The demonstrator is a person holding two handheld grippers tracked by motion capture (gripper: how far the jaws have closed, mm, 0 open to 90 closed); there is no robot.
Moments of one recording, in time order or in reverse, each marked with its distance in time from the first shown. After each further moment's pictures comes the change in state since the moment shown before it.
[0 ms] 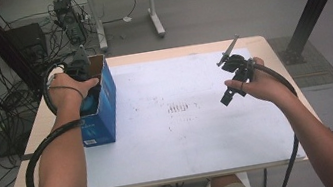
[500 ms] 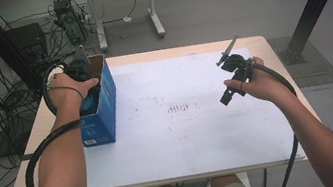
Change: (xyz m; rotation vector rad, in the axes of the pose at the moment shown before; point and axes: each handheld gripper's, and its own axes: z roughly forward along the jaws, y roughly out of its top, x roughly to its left) left arm 0.001 -0.001 0.000 -0.004 -0.003 0.000; right arm 0.001 0.001 0.000 -0.003 -0.001 -0.001
